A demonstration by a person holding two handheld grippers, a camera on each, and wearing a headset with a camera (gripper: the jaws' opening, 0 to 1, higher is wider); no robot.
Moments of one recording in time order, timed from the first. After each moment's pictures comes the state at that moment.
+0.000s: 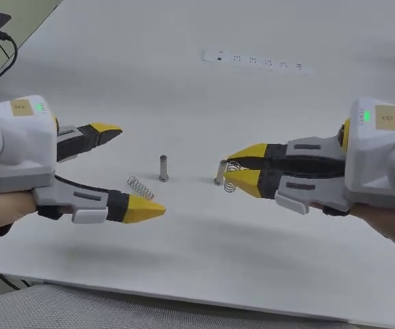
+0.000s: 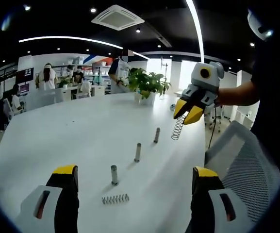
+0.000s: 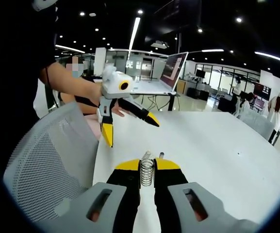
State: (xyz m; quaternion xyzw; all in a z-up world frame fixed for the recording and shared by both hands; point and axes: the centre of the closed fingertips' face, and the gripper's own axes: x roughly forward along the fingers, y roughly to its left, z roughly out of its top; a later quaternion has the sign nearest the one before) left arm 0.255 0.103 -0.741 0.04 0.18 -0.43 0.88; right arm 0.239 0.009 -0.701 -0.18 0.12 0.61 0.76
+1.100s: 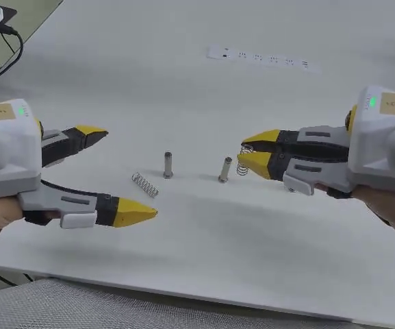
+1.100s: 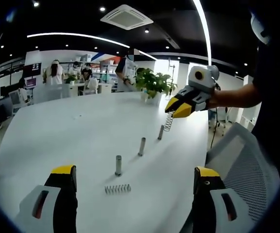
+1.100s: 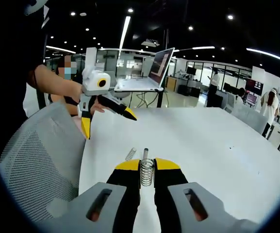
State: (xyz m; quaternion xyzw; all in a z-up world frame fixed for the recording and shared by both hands) left arm 0.247 0.120 -0.747 0.02 0.19 -0.40 0.90; right arm 0.275 0.000 -0.708 -0.17 0.13 0.58 0.78
